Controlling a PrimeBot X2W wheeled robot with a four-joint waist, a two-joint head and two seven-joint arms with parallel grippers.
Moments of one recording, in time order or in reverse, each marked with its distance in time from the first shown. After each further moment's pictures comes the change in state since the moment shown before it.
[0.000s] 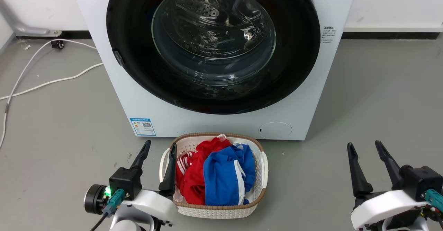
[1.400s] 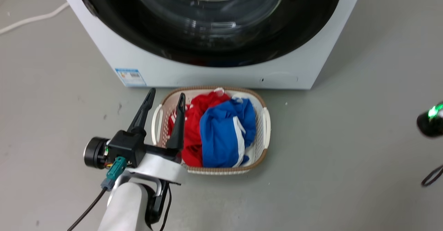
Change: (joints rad) left arm -0.135 -0.021 -0.024 -0.140 0.030 0.010 0.000; right arm -0.589 -0.267 -0.125 0.528 1.836 0.000 0.250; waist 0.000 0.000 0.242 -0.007
